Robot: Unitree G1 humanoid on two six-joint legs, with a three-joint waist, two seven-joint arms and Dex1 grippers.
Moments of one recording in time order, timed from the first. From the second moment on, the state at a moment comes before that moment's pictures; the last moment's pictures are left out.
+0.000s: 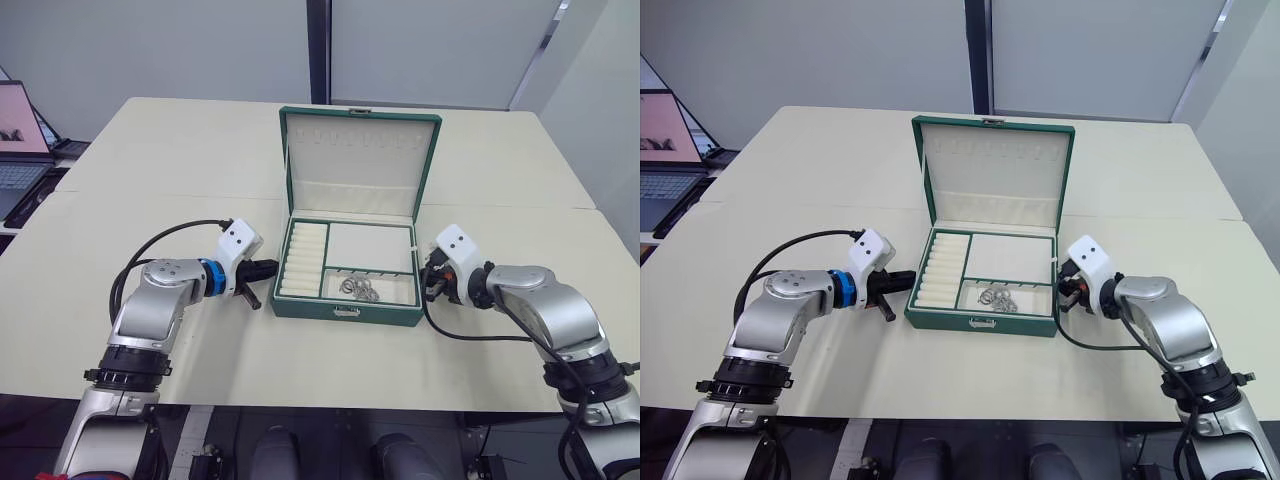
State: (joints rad) left arm -0.48 0.60 -0.03 0.08 -0.15 0.60 -0.97; right arm -0.47 -0.57 0.14 -0.27 0.20 1.05 0.67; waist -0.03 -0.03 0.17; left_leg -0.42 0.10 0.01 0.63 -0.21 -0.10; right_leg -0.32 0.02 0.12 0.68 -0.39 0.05
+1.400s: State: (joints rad) left arm -0.02 0.97 0.67 -0.47 -0.92 0.91 -1.19; right arm -0.96 -0.74 0.05 0.31 0.27 0.75 0.88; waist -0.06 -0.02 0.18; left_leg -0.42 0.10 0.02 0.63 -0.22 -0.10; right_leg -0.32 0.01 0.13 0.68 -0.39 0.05
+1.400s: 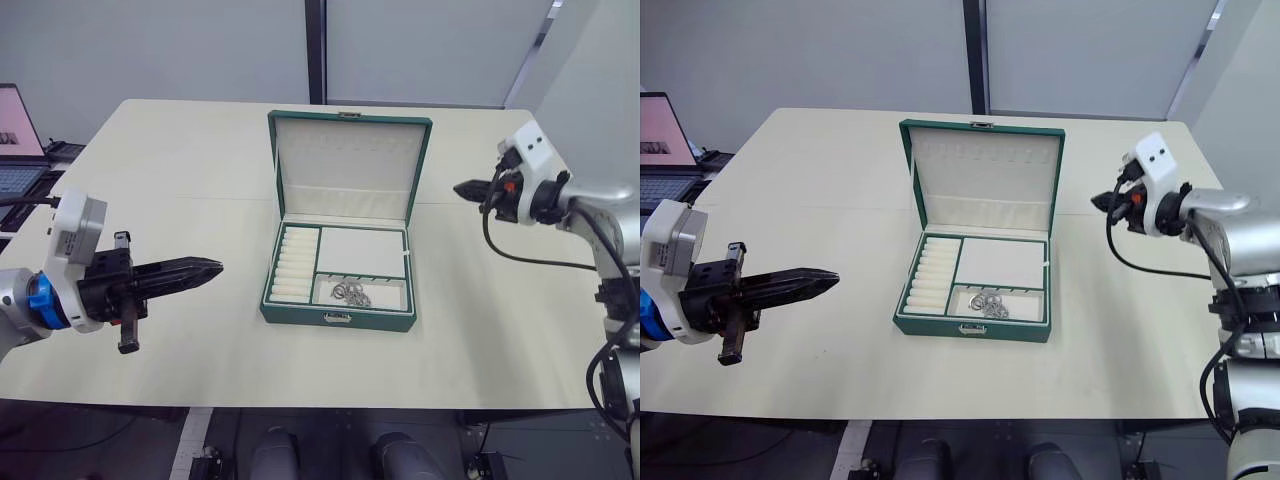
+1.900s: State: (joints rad) left arm 0.09 0.94 0.70 -0.47 -0.92 0.82 -1.14; right arm -1.36 -0.54 0.12 0.95 0.09 0.33 0.98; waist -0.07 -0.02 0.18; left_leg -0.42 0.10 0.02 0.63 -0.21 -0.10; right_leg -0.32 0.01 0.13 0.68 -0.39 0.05
